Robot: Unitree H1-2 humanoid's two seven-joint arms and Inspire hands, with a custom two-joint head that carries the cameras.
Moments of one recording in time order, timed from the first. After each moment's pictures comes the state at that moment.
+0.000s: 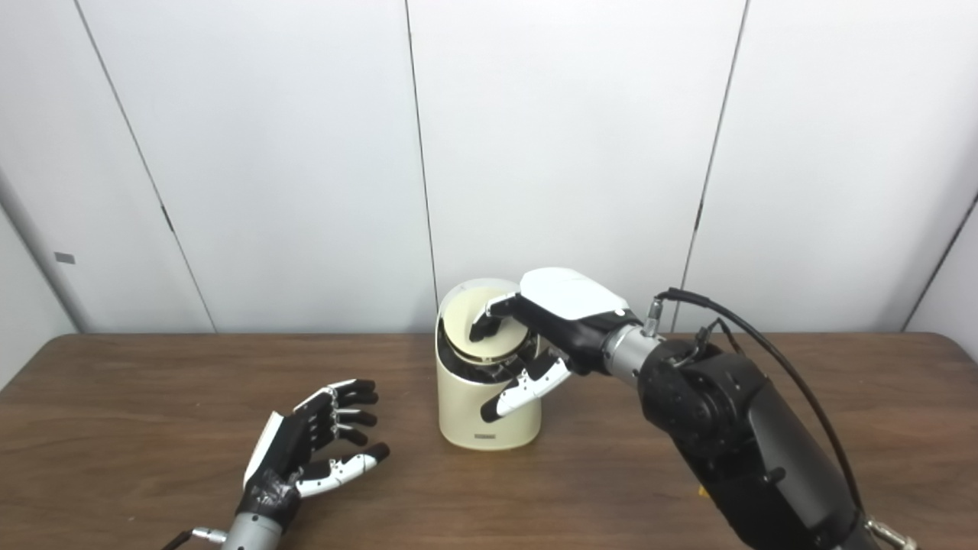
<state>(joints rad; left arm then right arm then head) -0.22 0.12 0.01 0.19 0.07 -0.20 -0.05 -0.73 -0.41 0.39 -0.20 -0.68 0.22 0.63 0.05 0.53</state>
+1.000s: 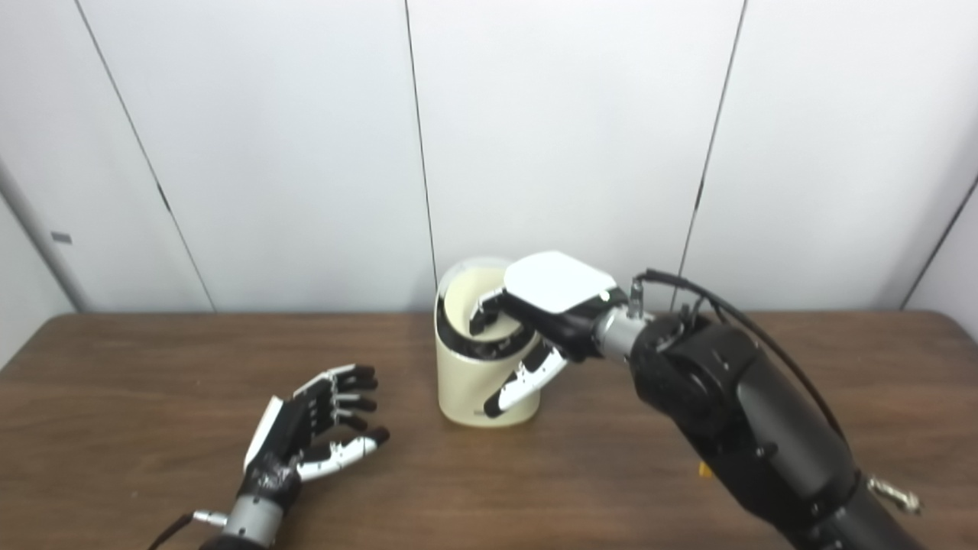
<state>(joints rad) -0.19 0.12 0.01 0.16 0.07 -0.17 -0.05 -0.77 -0.45 0.48 -0.23 -0.78 0.16 0.69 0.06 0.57</state>
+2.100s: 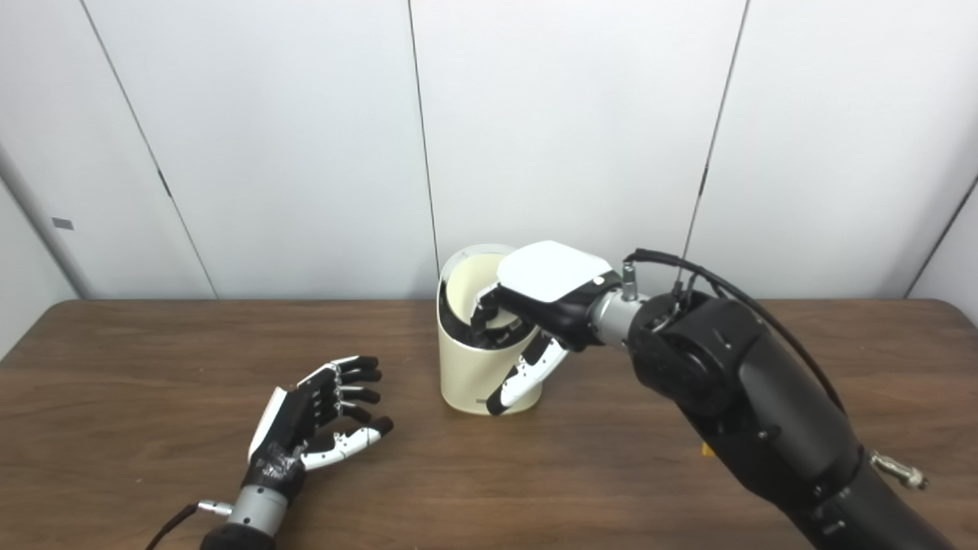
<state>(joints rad) -0.19 0.11 0.00 0.14 0.08 -0.14 -0.05 -0.79 -0.45 0.45 -0.28 -0.79 0.21 0.82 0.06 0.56</state>
